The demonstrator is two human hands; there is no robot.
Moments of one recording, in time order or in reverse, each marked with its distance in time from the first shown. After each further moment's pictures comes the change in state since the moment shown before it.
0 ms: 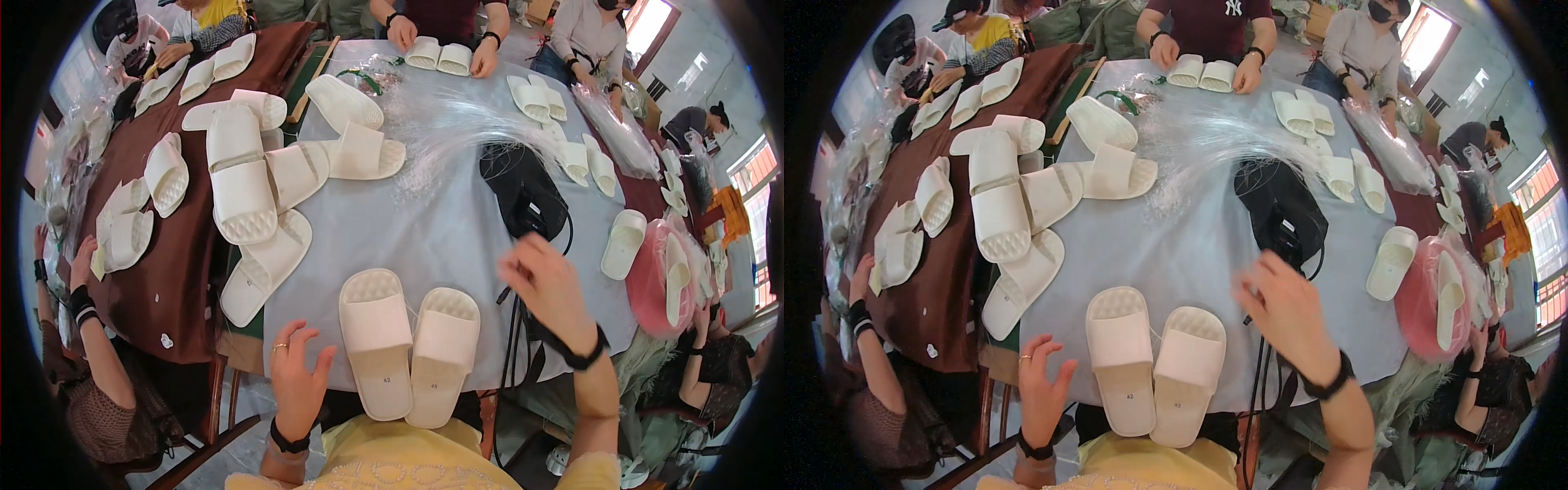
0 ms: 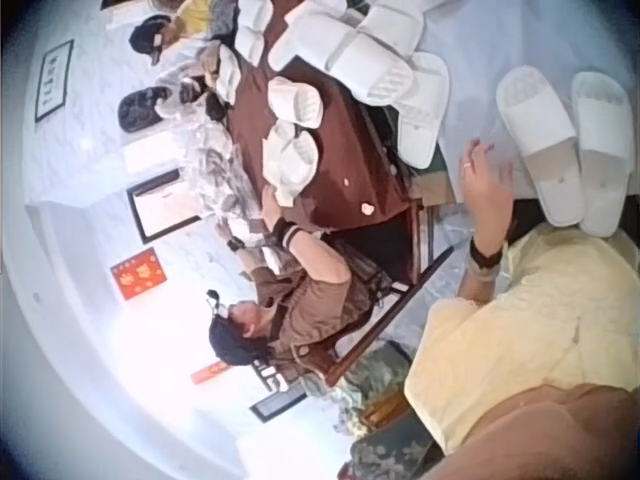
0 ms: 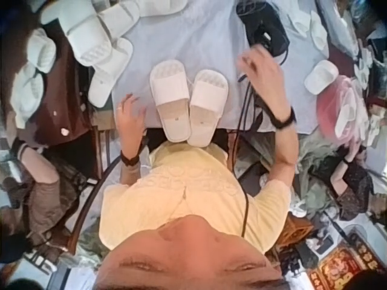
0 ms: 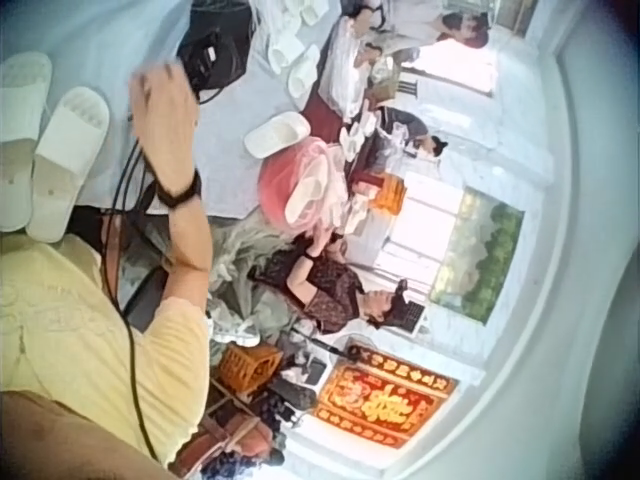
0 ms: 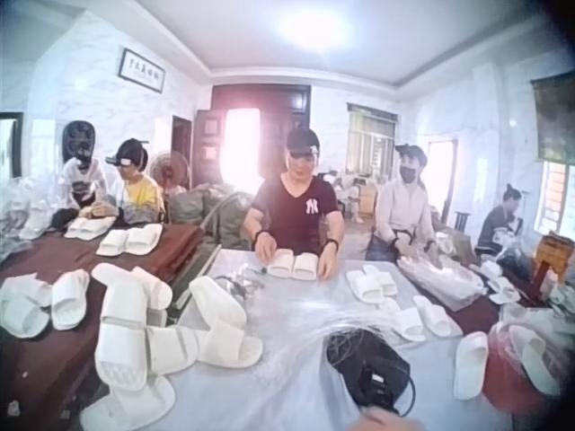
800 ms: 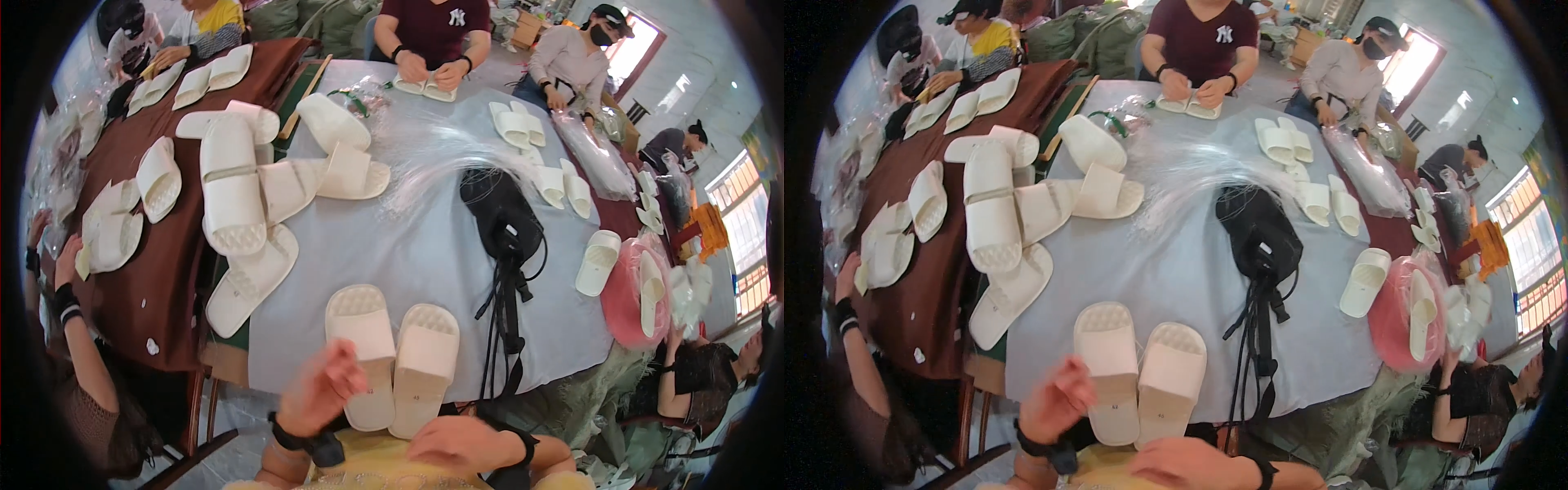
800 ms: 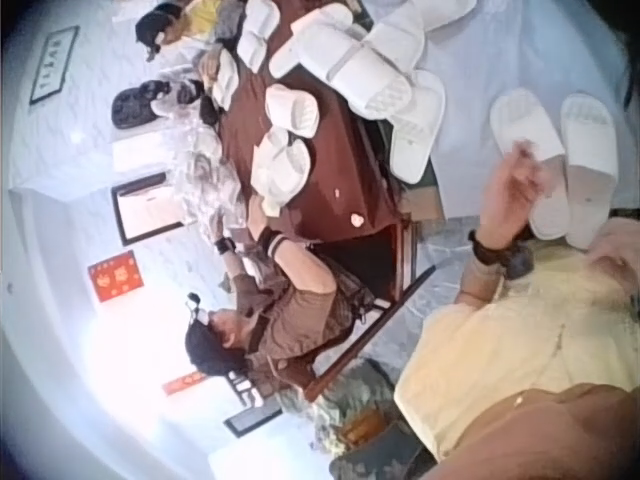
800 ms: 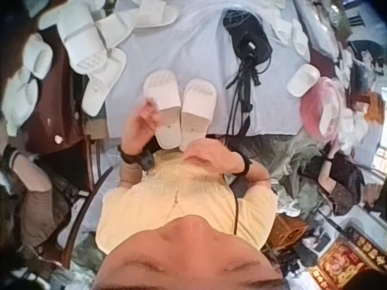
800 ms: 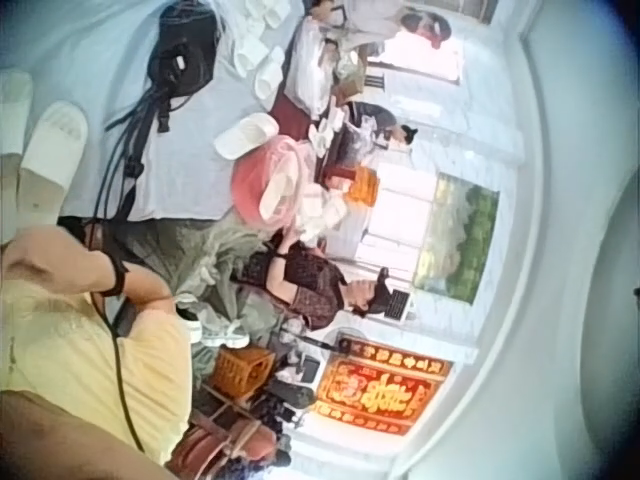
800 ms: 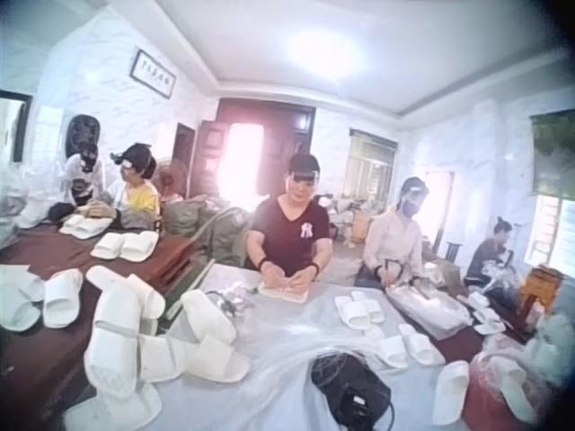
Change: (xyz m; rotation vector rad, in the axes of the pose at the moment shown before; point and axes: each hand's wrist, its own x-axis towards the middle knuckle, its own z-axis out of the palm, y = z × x) left_hand 0.013 0.016 0.009 -2.247 -0.721 -0.666; right_hand -0.102 -0.103 0.028 0.802 -0.469 -0.383
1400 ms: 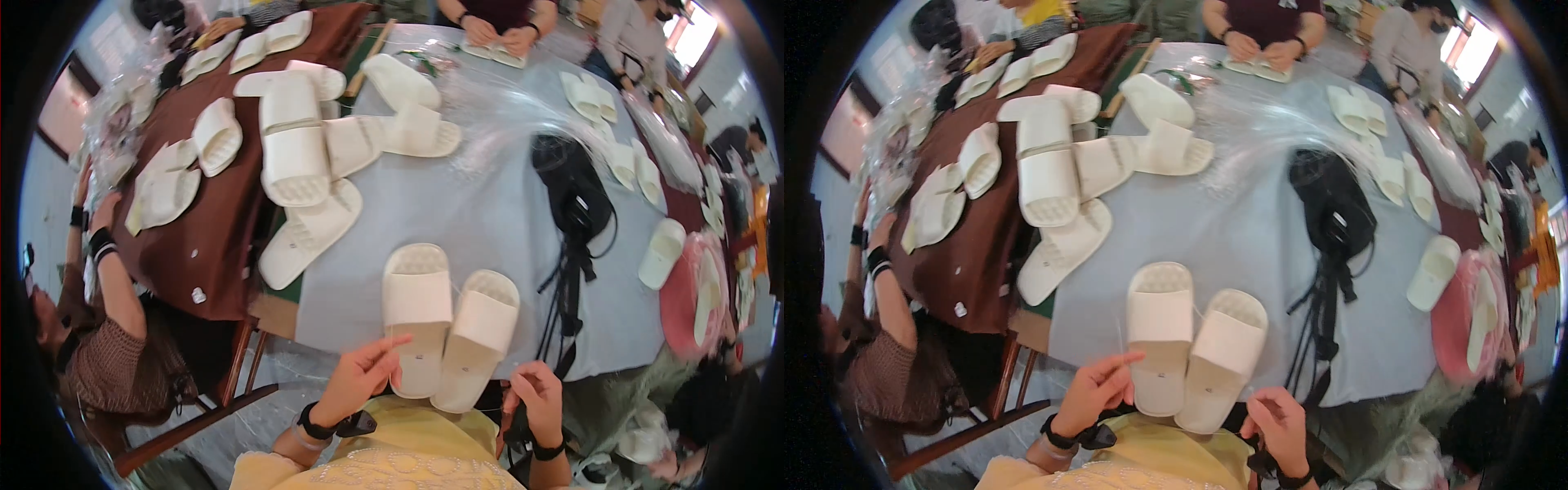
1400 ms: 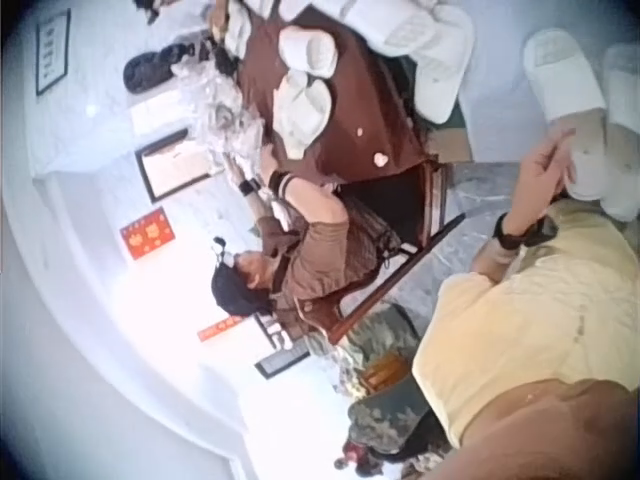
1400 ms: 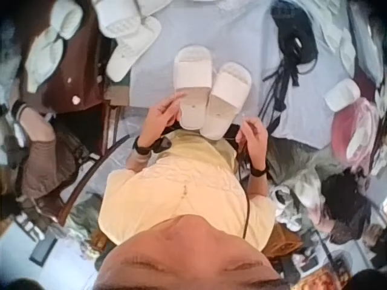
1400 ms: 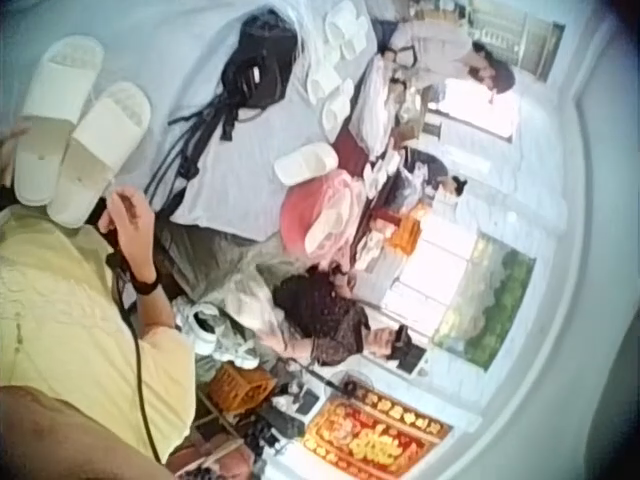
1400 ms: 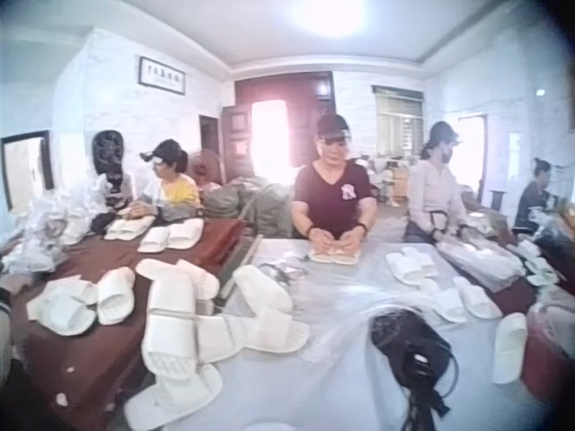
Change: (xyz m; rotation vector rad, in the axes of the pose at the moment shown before) left_hand -0.038 -0.026 0.015 1.034 0.472 -0.022; right_hand -0.062 0.045 0.017 0.655 0.842 0.684
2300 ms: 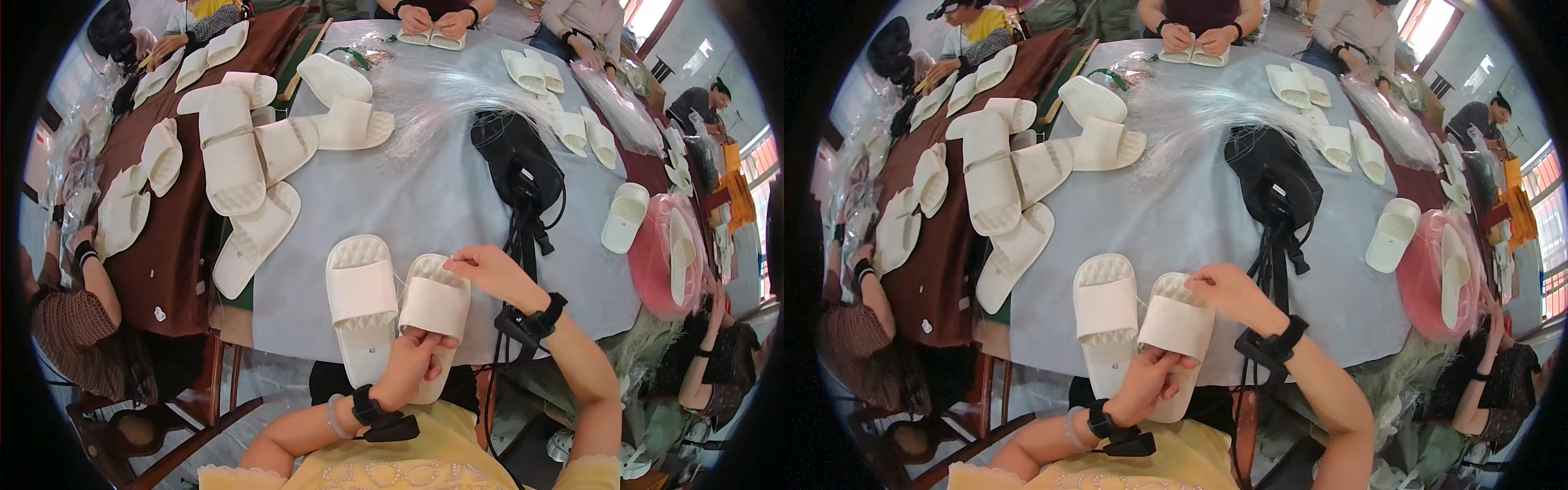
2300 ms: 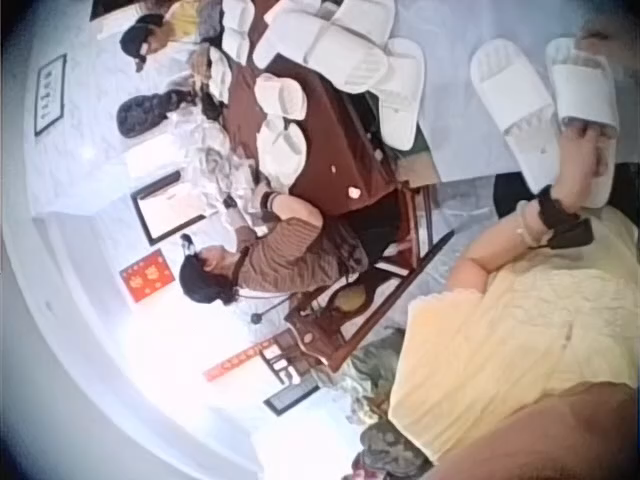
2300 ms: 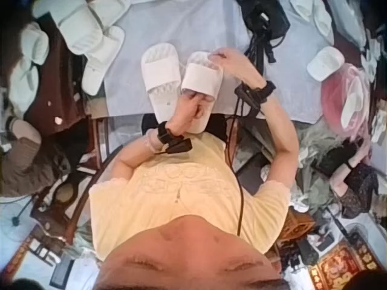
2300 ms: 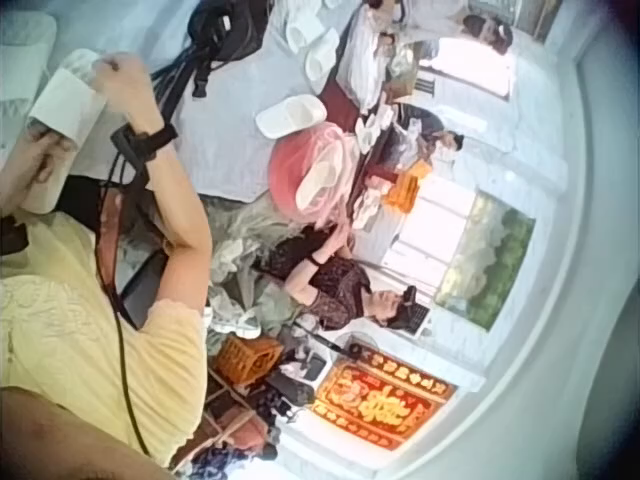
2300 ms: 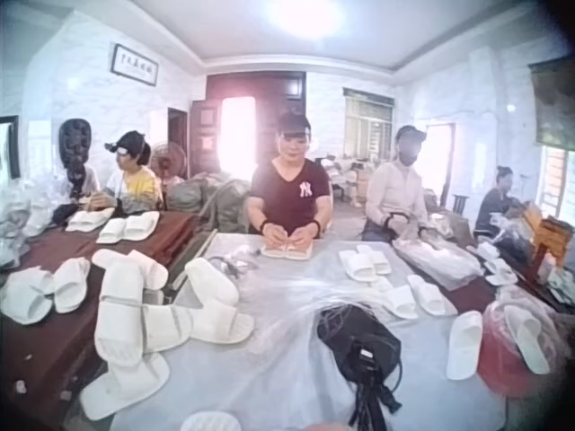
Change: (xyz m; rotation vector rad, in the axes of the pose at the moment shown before) left_hand 0.067 -0.048 0.102 -0.281 -0.050 -0.258; right_hand 0.147 -0.061 -0.009 -0.778 -0.266 -0.146
